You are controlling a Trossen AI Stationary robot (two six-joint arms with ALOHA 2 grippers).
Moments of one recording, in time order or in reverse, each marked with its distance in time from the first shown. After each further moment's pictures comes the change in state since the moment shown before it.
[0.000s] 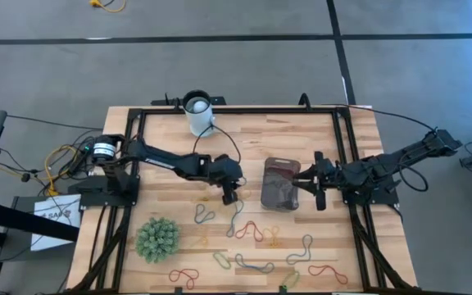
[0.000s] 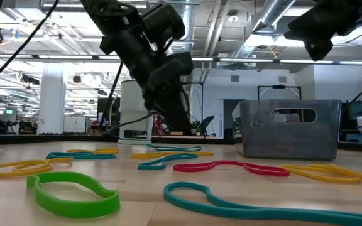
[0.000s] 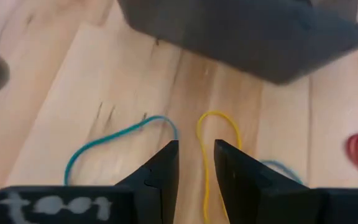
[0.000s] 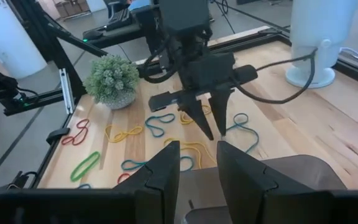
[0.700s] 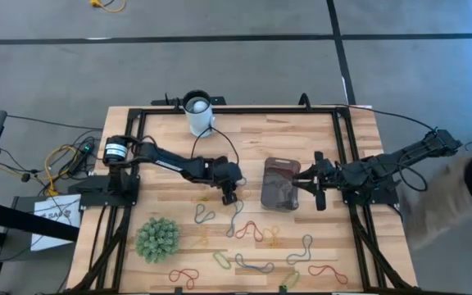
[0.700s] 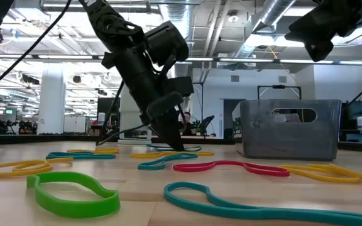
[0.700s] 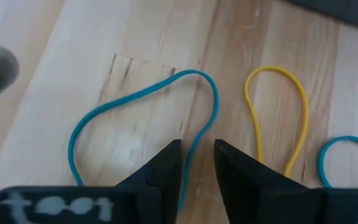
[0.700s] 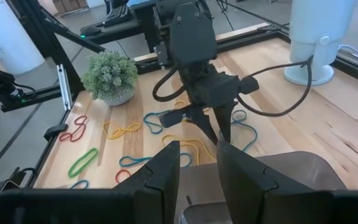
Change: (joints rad) left arm 0.016 0.108 0.000 0.007 -0.058 0.010; right arm 0.000 0.001 0.001 -0.016 0.000 0.000
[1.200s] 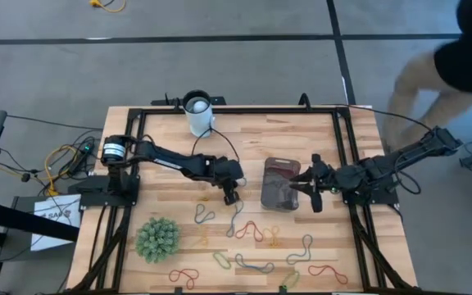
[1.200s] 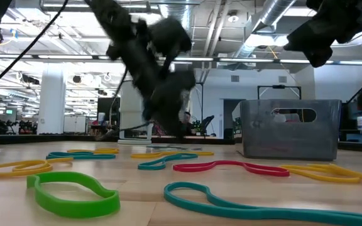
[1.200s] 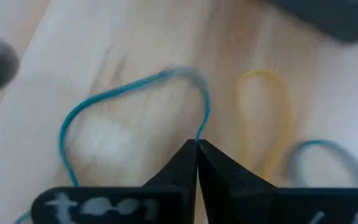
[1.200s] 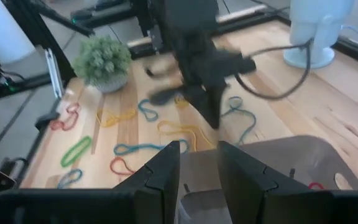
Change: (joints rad) left arm -0.011 -0.031 0.062 -0.075 0.075 -0.083; right arm 0.000 0.076 0.000 -0.001 0.000 0.035
